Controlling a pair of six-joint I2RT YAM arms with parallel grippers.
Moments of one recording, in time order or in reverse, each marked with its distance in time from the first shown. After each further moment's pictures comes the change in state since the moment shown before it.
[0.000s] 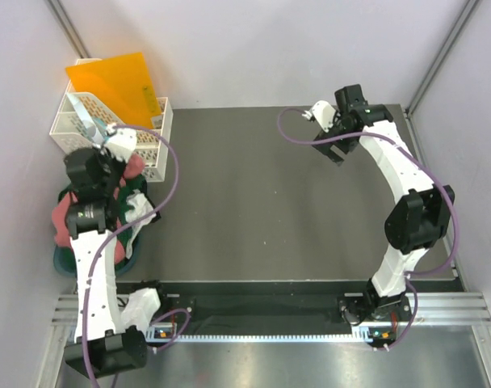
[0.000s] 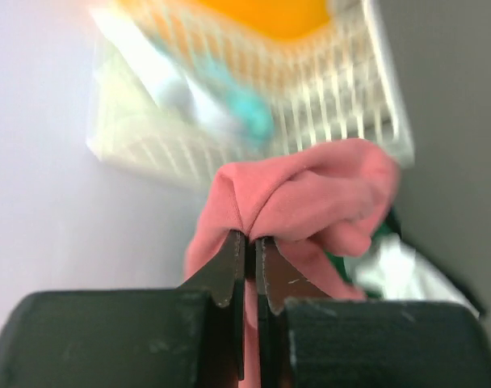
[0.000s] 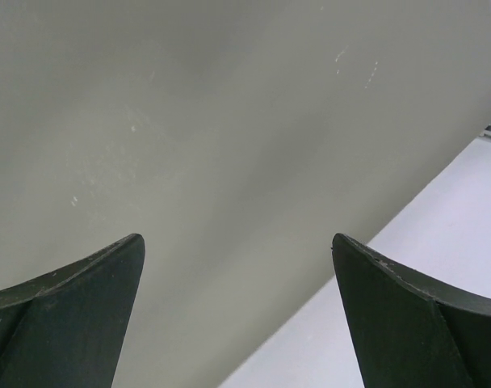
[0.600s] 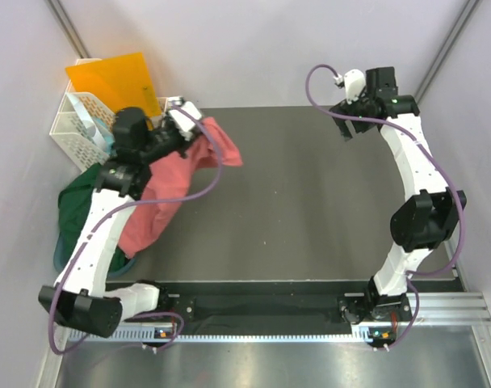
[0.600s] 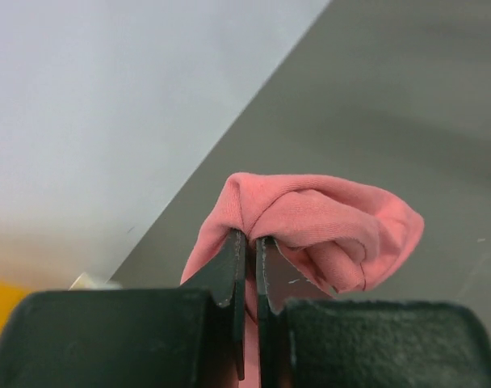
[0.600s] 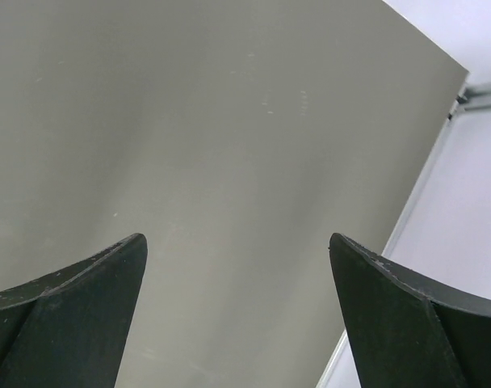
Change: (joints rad) left arm -0.387 0.285 0.361 0.142 0.610 -0.168; right arm -0.123 0.002 0.123 0.118 -0.114 0.261
